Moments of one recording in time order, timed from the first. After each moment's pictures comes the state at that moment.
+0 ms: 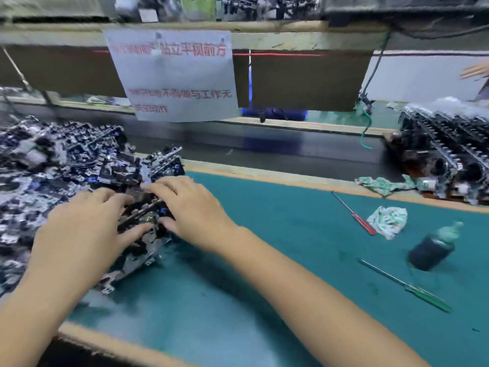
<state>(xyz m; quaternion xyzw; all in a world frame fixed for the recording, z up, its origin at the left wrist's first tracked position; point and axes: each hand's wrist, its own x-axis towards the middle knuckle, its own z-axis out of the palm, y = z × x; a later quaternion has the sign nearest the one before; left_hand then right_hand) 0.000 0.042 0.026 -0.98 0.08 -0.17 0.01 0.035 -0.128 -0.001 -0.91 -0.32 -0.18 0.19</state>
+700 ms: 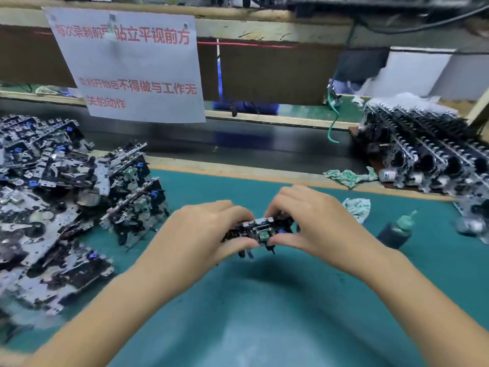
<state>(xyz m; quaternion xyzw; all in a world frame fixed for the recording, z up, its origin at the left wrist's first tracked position) -0.024 -0.098 0.032 -0.87 0.43 -0.13 -0.19 -0.058 -0.305 0.034 -0.96 -0.22 -0.15 0.12</state>
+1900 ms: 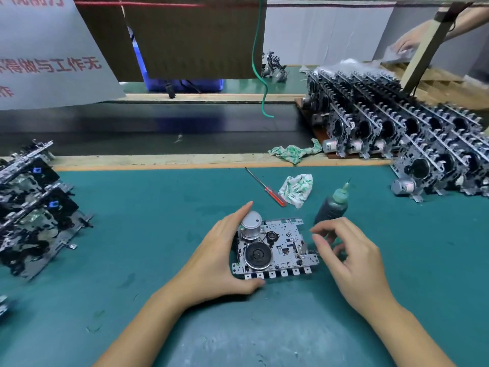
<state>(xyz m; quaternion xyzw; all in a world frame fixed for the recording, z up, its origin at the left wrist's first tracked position) -0.019 -0.207 -0.072 -0.80 0.44 0.11 -0.38 -0.142 -0.410 -0.068 -0.89 0.10 -0.32 0.32</state>
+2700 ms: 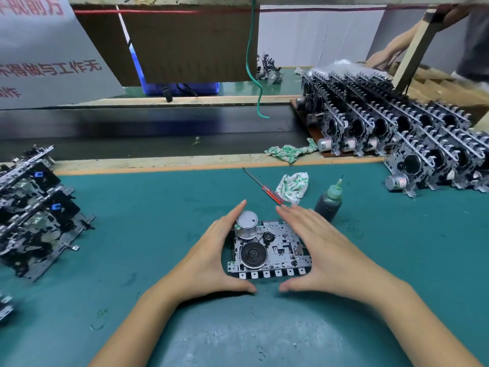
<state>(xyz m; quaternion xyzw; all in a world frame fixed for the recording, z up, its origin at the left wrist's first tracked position) -0.010 -0.197 -0.080 -0.78 0.45 0.15 -0.41 -0.128 -0.408 -0.043 -0.99 -0.04 0.02 0.16</state>
